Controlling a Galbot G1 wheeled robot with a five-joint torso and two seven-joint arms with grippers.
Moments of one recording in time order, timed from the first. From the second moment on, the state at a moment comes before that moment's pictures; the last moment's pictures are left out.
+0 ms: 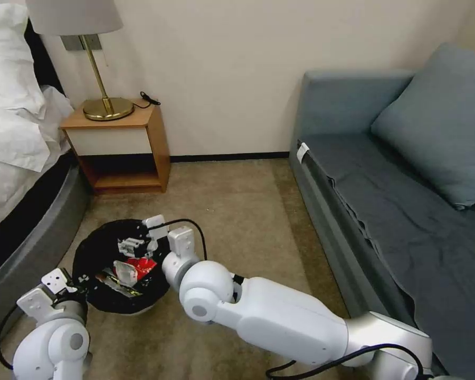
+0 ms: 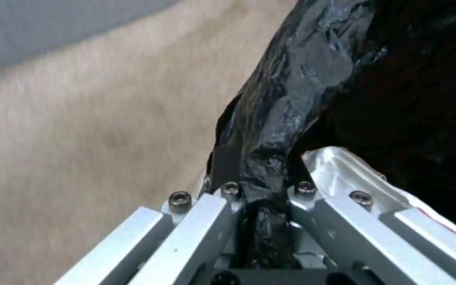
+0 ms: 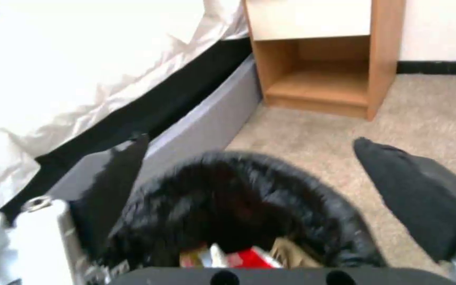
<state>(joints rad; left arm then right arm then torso) 1.42 -1.52 -0.91 -2.11 -0.79 0.69 -0.58 -0.46 1.39 -0.66 1.80 1.01 -0.29 0.62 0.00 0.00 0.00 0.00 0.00</state>
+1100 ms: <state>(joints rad) 1.45 -1.51 -0.93 -2.03 -0.71 0.64 -0.45 -0.50 1.36 -0.63 1.81 0.97 -0.28 0.61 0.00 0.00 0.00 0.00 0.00</state>
